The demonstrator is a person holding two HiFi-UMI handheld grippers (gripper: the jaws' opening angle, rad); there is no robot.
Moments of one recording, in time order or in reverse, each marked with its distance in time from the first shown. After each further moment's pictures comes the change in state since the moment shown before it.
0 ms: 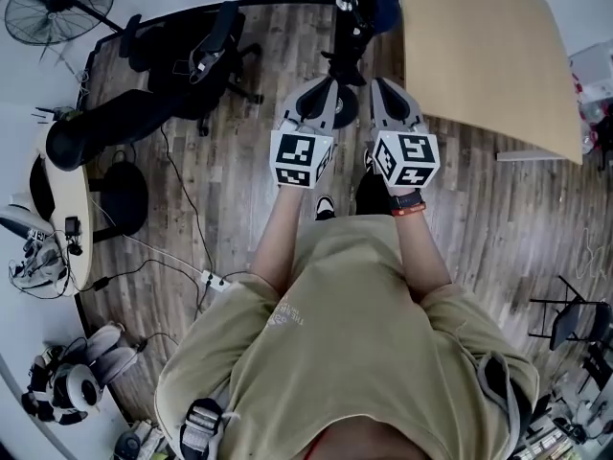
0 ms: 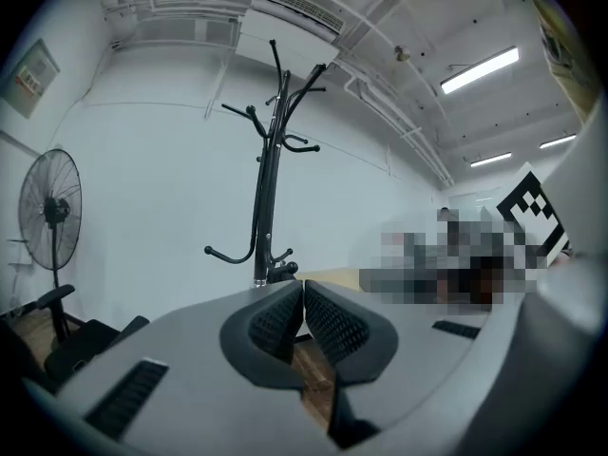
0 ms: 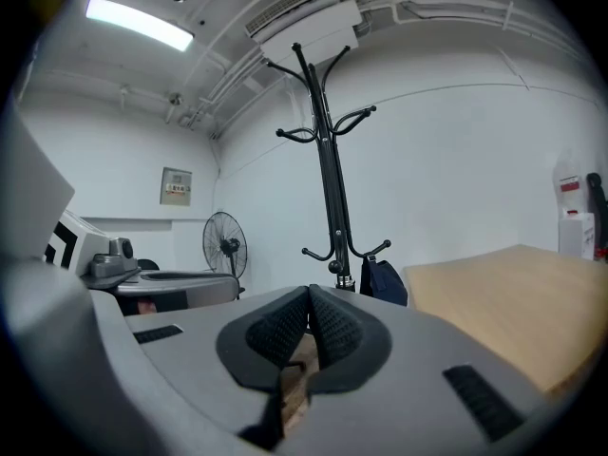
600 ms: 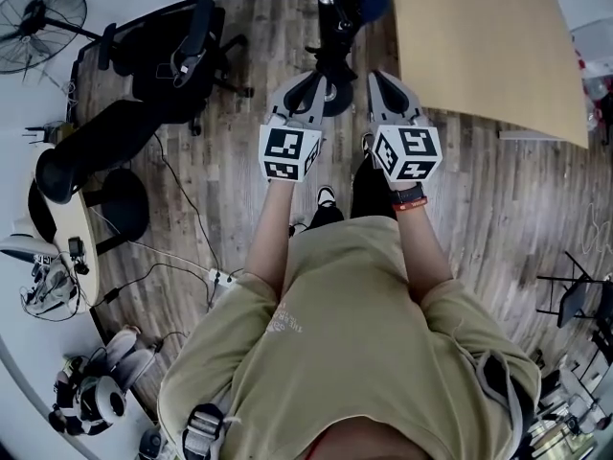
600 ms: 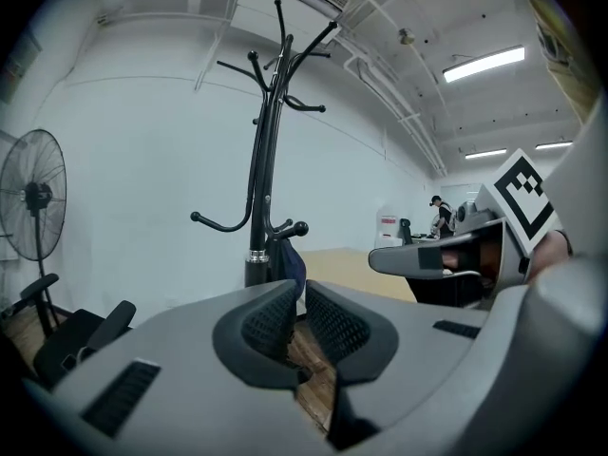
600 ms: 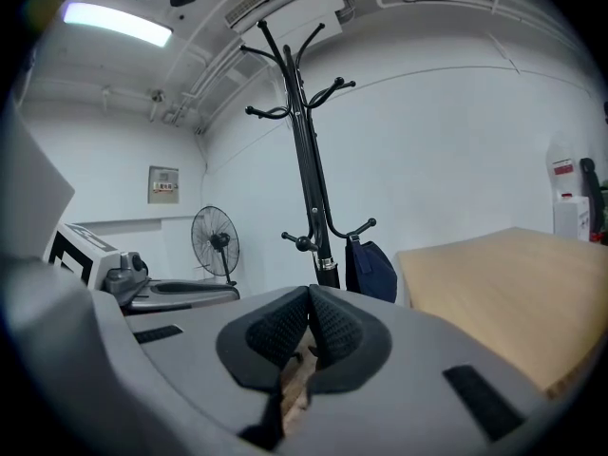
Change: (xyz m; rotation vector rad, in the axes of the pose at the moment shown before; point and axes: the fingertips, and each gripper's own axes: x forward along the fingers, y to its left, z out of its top) left arm 0.073 0.024 -0.055 -0.009 0.111 -0.065; right arm 0.050 -0.057 -0.034 0.066 0.061 -0.032
